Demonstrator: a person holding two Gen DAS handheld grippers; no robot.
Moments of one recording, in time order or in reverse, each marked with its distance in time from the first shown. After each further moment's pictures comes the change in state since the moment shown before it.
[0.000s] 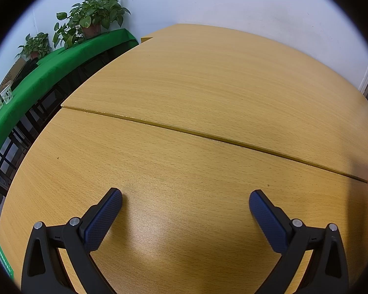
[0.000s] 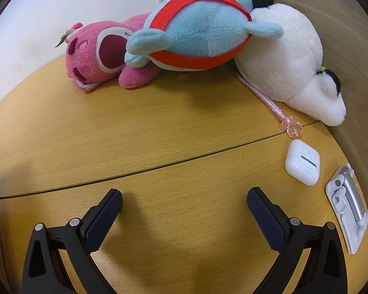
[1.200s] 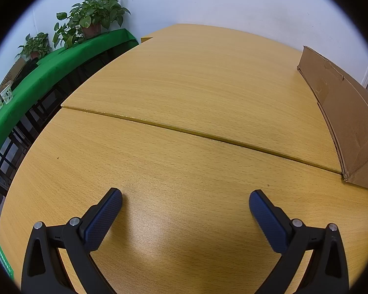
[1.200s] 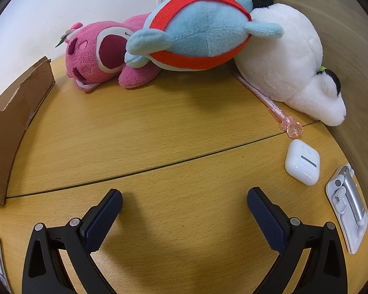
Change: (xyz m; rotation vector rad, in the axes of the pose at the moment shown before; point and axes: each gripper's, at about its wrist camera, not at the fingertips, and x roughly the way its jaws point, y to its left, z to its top) left arm 0.000 -0.001 0.000 -0.003 -0.002 0.001; right arm -0.006 0.005 0.003 -0.002 0.000 -0.001
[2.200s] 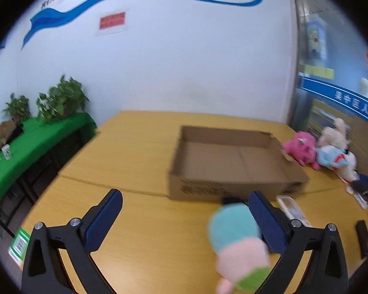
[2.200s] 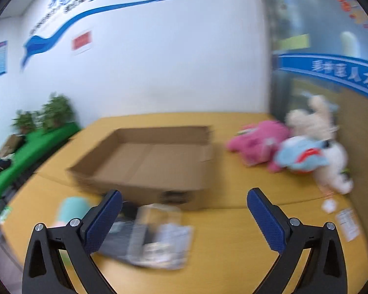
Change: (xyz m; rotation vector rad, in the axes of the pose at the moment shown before) left arm -0.318 -0.169 -0.087 0.131 -0.389 -0.234; right arm -0.293 0.208 -0.050 -0.281 -0.341 0.461
